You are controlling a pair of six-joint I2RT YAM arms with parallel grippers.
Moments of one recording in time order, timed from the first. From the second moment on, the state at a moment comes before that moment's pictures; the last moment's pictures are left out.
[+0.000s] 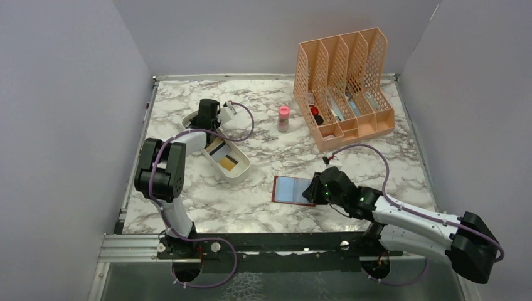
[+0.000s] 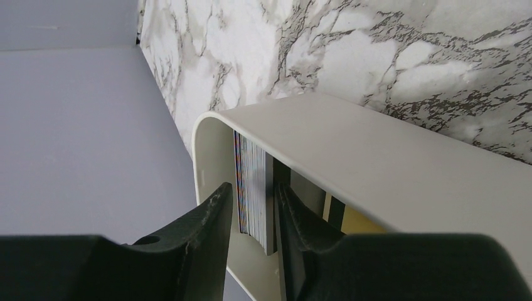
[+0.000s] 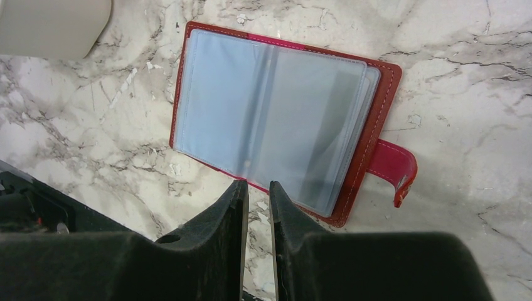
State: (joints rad) left arm -0.18 1.79 1.02 0.11 -0.36 0.93; right arm 0.90 0.94 0.40 -0.20 0.17 0.84
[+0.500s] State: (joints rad) left arm -0.19 1.81 1.02 0.11 -0.36 0.95; right arm 0.90 0.96 0.40 -0.18 0.17 0.84
